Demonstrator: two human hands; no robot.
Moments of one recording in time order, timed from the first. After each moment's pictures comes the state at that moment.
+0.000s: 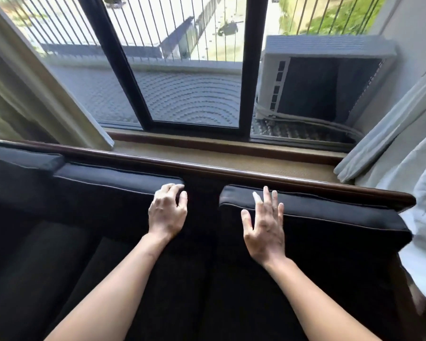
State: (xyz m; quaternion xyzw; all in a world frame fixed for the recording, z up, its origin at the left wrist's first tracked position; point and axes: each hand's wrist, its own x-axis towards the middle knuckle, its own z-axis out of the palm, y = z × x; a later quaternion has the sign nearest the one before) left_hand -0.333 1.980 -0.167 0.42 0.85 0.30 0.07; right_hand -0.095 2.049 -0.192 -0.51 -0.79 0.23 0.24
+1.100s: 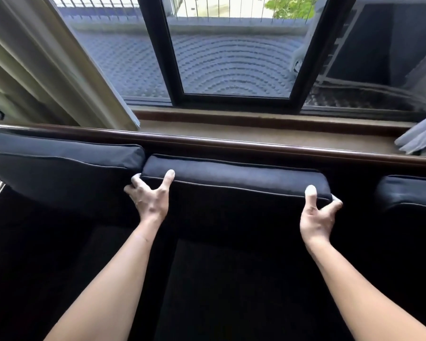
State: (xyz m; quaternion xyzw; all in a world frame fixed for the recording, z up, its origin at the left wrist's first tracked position) left_hand -0.754 1.899 -0.255 0.16 0.87 0.43 0.20; right_hand -0.415 1.993 -0.267 -0.74 -0.38 0.39 0.40
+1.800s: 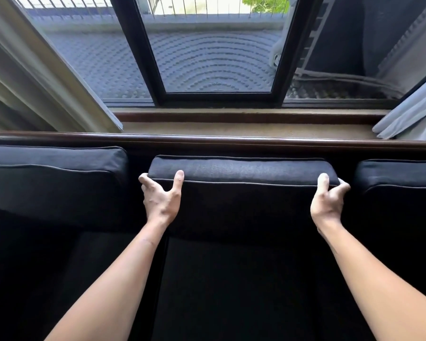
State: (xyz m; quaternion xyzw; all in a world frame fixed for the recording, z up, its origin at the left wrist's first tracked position) left_hand -0.706 1.912 -0.252 0.25 0.86 0.37 0.24; right_hand -0.367 2.020 -0.260 -0.75 -0.40 0.36 0.39
